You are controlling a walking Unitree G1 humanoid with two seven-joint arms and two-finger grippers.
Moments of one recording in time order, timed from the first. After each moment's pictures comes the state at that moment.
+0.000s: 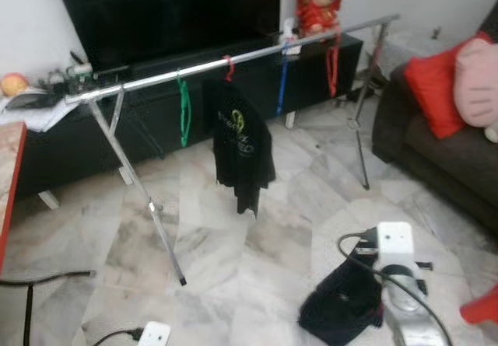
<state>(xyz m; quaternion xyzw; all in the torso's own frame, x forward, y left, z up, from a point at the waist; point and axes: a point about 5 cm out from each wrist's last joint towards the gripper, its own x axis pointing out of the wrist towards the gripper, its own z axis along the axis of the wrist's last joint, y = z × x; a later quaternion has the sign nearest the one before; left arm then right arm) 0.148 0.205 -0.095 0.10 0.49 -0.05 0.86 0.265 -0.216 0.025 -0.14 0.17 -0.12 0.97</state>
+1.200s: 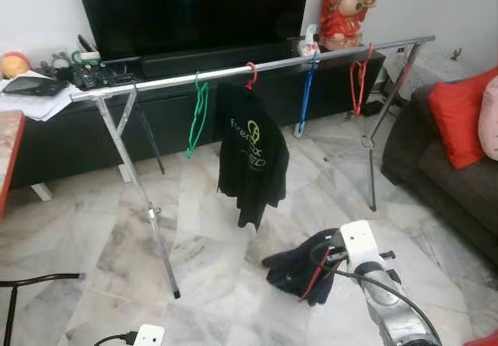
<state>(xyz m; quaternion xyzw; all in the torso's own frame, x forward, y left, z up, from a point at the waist) 0.148 0.200 -0.096 0.09 0.49 -0.01 0.87 0.272 -0.199 0.006 -0.17 0.21 0.03 0.96</state>
